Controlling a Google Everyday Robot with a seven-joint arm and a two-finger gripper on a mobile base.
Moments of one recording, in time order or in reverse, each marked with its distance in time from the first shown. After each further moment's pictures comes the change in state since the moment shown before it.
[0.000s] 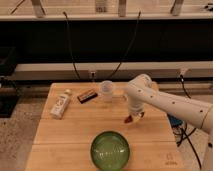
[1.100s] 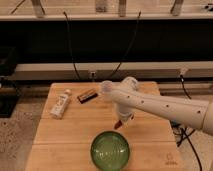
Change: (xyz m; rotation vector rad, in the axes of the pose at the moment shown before) arm -0.069 0.016 -0.024 0.020 0.013 -0.121
